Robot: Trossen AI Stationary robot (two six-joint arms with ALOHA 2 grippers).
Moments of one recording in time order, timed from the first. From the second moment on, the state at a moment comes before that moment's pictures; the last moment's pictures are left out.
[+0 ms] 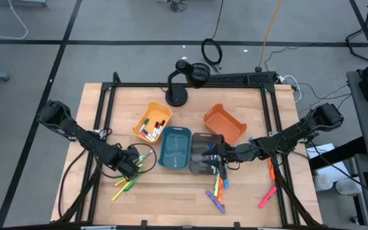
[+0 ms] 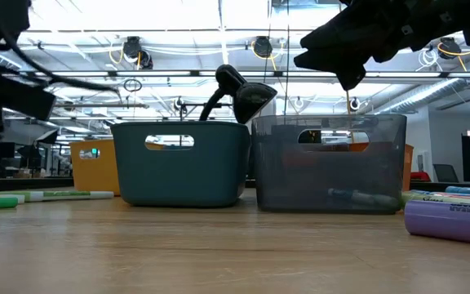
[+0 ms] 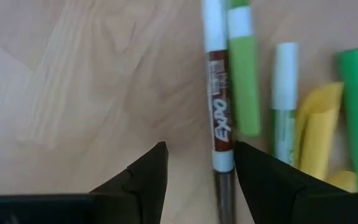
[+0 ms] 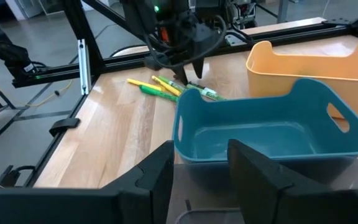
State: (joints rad) left arm -0.57 1.40 0.63 -0.81 -0.08 -1.16; right arm 0.37 1.35 0.55 0.51 0.31 0.29
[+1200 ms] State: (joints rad) left arm -0.62 1.26 0.78 -1.09 -0.23 -1.18; right arm 0.37 1.35 0.55 0.51 0.31 0.29
